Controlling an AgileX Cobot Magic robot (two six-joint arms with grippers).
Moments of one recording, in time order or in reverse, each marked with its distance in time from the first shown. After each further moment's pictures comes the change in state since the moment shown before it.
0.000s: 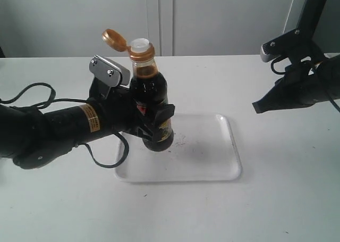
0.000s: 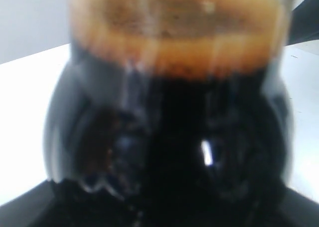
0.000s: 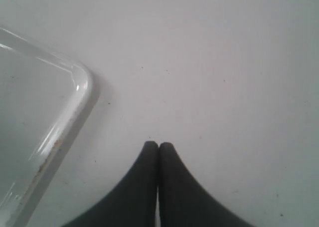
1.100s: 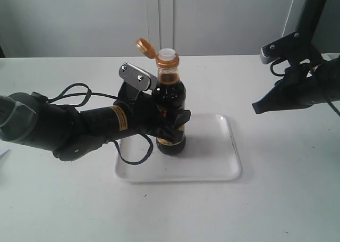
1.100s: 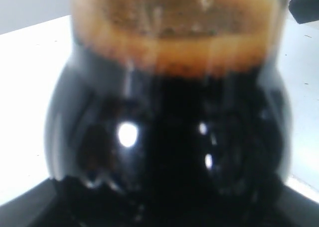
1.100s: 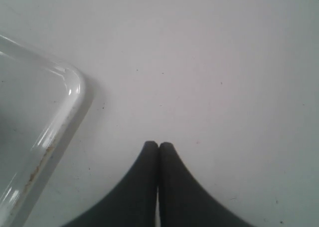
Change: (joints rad) left arm -0.045 0.158 -0.159 -0.021 0.080 0.000; right arm -0.005 0.024 0.002 0.000 -0.043 0.000
